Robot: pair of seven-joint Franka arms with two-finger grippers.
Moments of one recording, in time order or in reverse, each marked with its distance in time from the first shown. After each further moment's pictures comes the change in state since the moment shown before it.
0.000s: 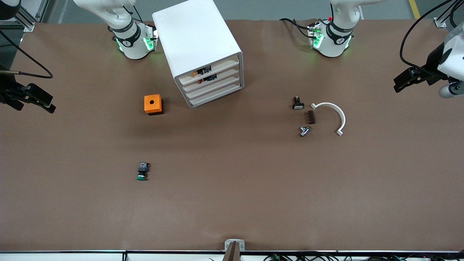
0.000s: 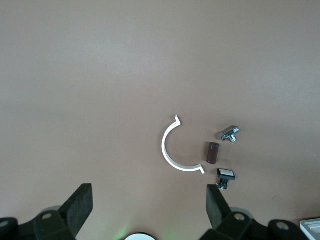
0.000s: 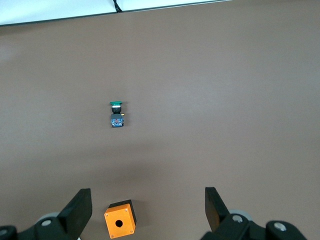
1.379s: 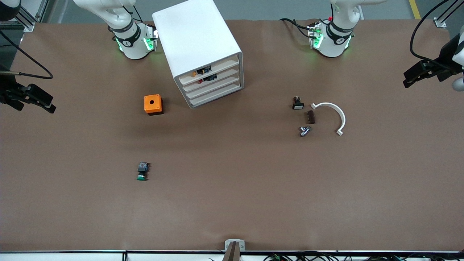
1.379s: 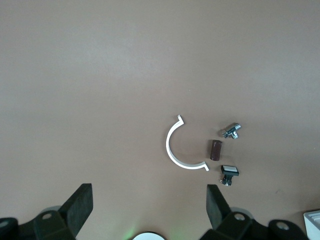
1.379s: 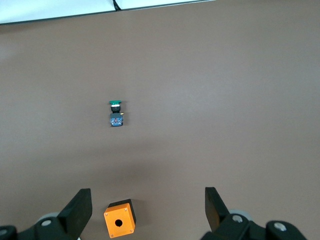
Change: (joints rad) left arm -0.055 -0.002 0.074 0.036 0.000 -0.034 0.065; right arm -0.001 0.000 0.000 -0.005 0.000 0.000 0.001
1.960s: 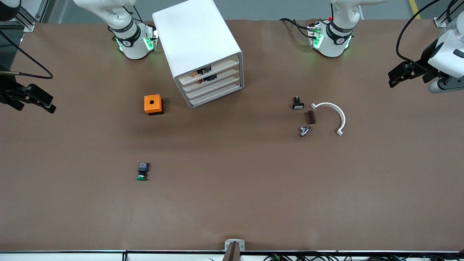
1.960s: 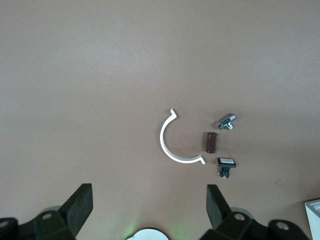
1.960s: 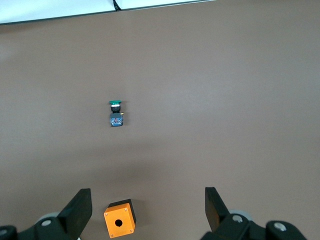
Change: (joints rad) left arm -0.006 -0.001 -0.042 -0.021 -0.001 0.003 -0.001; right arm 0.000 0.000 0.000 0.000 0.000 0.000 0.000
